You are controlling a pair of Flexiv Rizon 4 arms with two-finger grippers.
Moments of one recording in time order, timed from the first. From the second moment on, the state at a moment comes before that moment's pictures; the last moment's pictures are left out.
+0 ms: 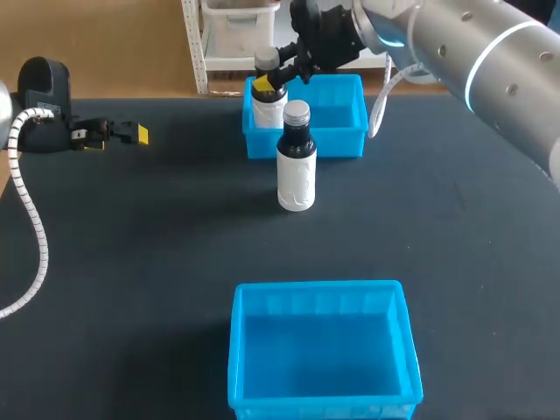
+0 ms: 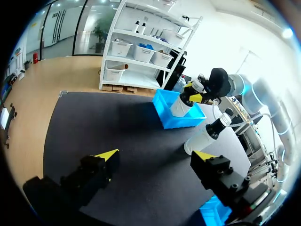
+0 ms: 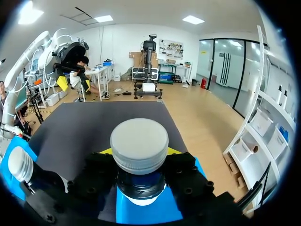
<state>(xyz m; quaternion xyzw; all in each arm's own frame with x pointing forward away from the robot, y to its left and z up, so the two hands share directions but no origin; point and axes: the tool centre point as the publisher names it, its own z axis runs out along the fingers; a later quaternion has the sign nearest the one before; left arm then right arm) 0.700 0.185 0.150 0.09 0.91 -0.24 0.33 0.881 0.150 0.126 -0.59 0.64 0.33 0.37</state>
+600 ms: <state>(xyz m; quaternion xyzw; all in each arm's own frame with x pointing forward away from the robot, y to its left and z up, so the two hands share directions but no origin) 0.700 0.185 0.150 0.09 0.91 -0.24 0.33 0.881 0.151 0.122 -0.59 0.64 0.33 0.37</state>
